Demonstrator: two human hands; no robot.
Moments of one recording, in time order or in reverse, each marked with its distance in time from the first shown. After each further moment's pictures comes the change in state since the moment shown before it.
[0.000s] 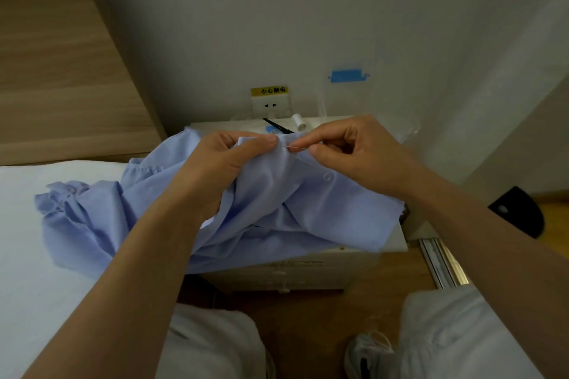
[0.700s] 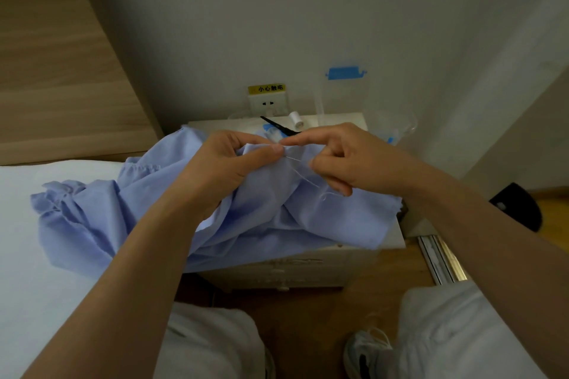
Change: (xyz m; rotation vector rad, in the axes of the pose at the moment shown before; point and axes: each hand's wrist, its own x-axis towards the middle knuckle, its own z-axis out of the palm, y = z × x) left_hand -0.005 0.002 0.004 0.151 -0.094 0.103; right_hand 0.000 -0.002 -0.003 0.030 -0.265 0.228
